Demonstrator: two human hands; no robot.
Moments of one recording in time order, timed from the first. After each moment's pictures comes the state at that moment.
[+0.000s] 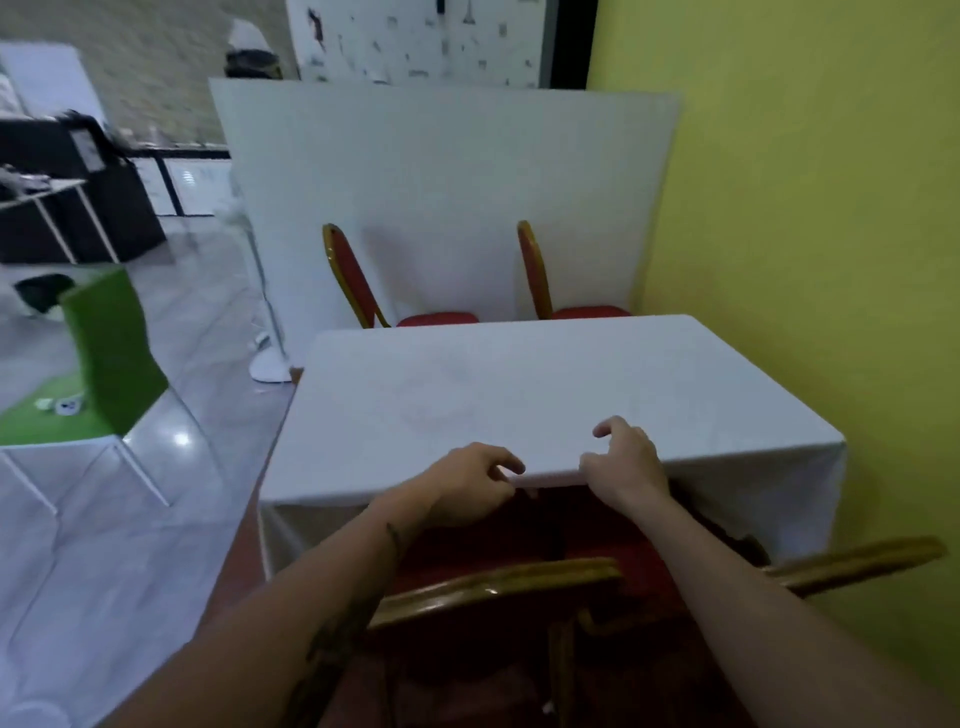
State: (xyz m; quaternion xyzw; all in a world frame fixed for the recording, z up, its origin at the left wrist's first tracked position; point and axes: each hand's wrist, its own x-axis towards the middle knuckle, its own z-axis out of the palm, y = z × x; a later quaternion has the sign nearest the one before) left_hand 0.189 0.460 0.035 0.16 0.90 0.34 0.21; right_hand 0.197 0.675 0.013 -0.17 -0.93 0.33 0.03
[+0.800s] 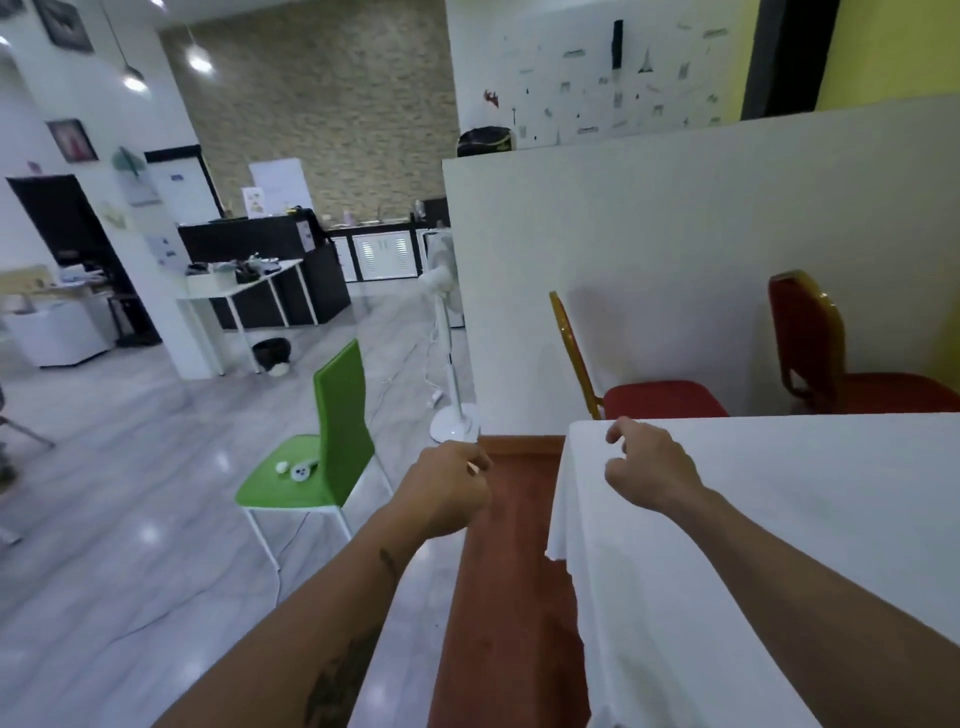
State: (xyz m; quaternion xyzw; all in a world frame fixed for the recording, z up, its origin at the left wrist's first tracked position) left_hand -0.052 -0.029 0.076 -0.05 0.95 0.30 0.01; right_hand -0.137 0.208 0.026 0.04 -0.95 0.30 0.04
